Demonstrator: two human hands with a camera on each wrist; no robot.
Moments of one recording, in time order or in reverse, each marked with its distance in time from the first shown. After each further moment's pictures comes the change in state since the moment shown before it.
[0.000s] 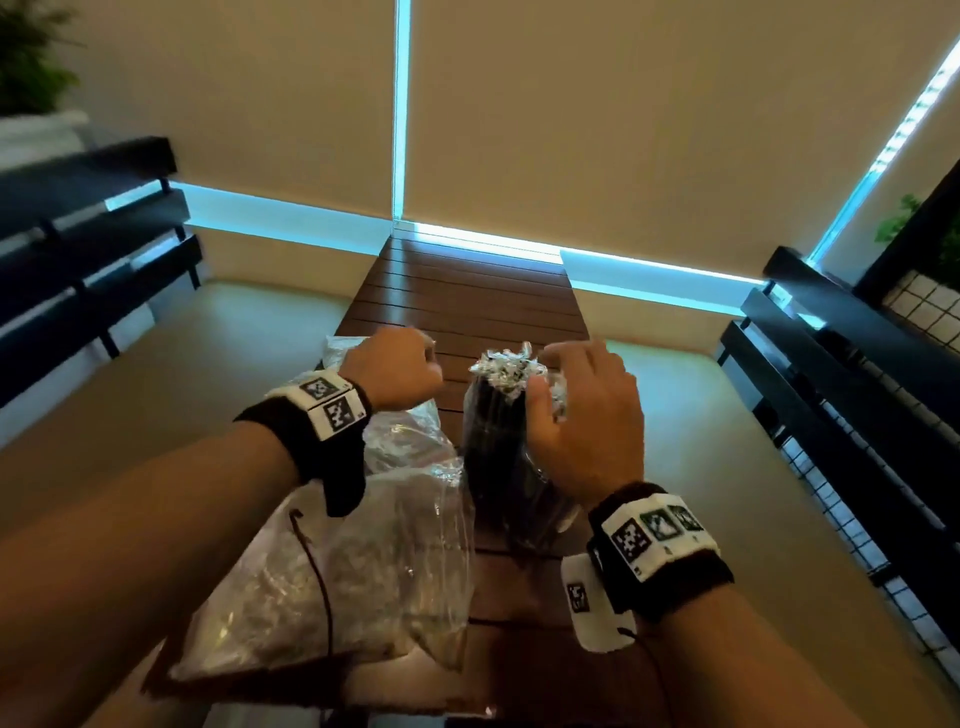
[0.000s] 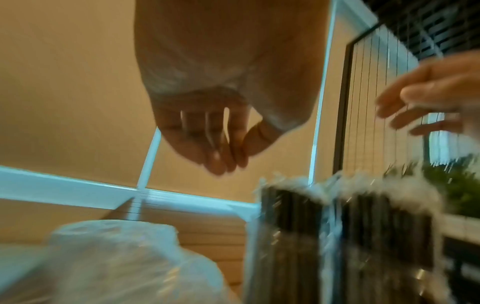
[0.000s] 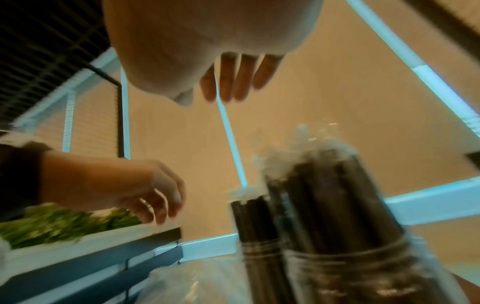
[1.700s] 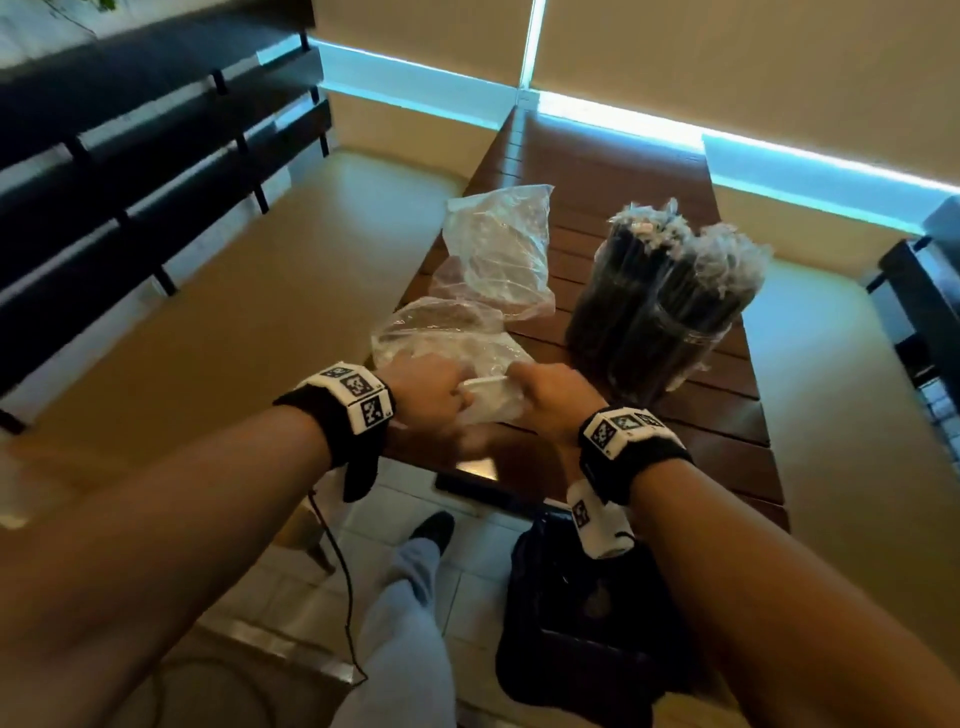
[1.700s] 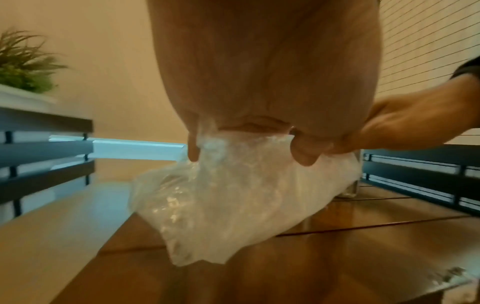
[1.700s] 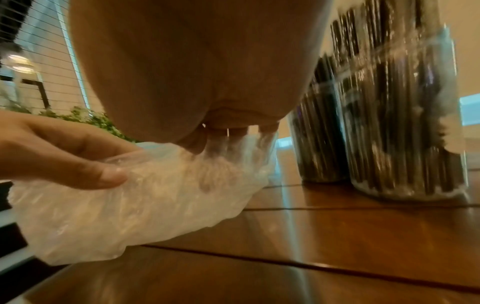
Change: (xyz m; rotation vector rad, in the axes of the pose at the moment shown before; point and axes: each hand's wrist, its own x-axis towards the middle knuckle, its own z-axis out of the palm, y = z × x) left_hand -0.196 -0.083 0.062 0.153 -0.429 -0.006; right_hand -0.118 -0.075 0.080 -0.065 -1.106 -0.147
